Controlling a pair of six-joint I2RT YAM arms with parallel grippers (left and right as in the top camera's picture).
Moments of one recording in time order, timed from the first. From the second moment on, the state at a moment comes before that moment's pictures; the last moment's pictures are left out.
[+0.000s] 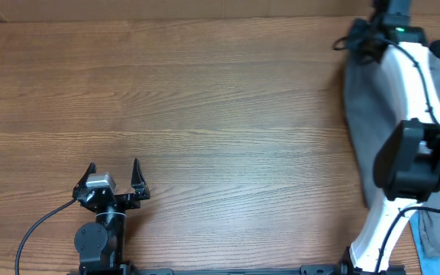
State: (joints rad) left arm 0.08 0.01 0.01 -0.08 0.02 -0.12; right arm -0.06 2.18 1.96 -0.61 -0.05 0.29
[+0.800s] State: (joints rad) left arm 0.08 0.01 0.01 -0.08 0.02 -0.13; right arm 0.73 2.29 2.11 -0.62 -0.22 0.46
